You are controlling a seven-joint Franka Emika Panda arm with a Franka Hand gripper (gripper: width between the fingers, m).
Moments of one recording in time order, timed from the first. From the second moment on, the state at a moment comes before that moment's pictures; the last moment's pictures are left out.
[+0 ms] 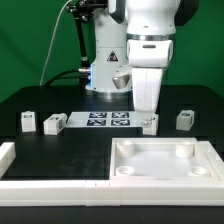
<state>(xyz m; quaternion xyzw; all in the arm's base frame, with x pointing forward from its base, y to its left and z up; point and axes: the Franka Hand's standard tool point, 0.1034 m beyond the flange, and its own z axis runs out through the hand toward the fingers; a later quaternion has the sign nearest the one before) 0.474 0.058 0.057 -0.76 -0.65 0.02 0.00</state>
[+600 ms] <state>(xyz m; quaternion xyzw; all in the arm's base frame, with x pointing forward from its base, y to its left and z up) 0.473 0.059 0.056 -0.87 -0.48 0.02 0.00</state>
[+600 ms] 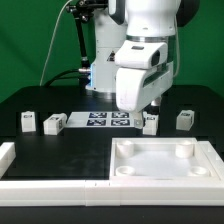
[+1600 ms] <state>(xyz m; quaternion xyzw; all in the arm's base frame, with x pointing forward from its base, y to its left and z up) 0.431 0.067 0.044 -1.00 0.05 0.00 0.04</state>
